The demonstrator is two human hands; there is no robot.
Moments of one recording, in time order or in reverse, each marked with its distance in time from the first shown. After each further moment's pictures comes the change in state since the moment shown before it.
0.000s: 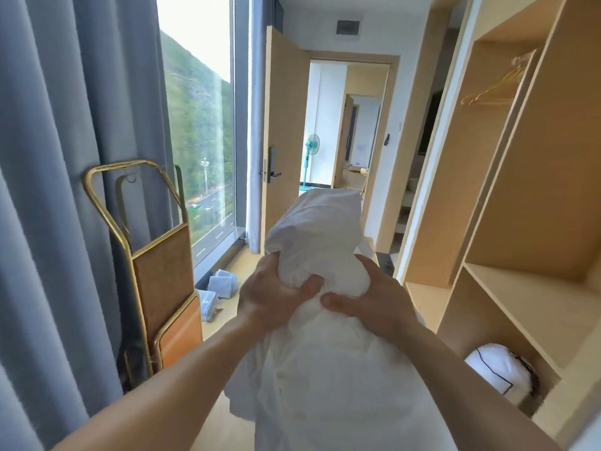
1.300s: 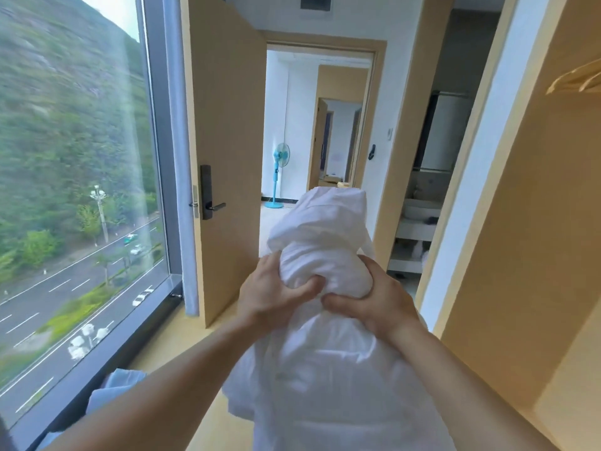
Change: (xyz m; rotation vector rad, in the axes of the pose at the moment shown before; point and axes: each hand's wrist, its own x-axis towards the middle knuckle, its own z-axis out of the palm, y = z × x) left_hand 0.700 -0.112 0.451 -0.034 -0.148 0.098; right_hand 0.779 0.287 0.004 -0.001 0.133 0.002
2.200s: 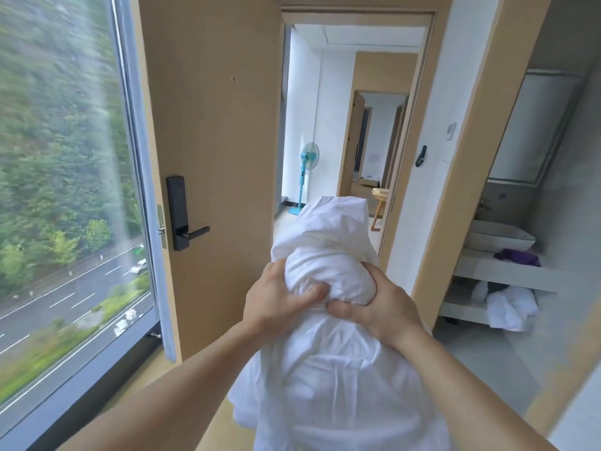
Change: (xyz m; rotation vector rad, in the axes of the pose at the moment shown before) left_hand 0.469 -0.166 0.243 0.095 0.052 -0.096; right_hand 0.522 0.210 0.092 0.028 -0.128 -0.047
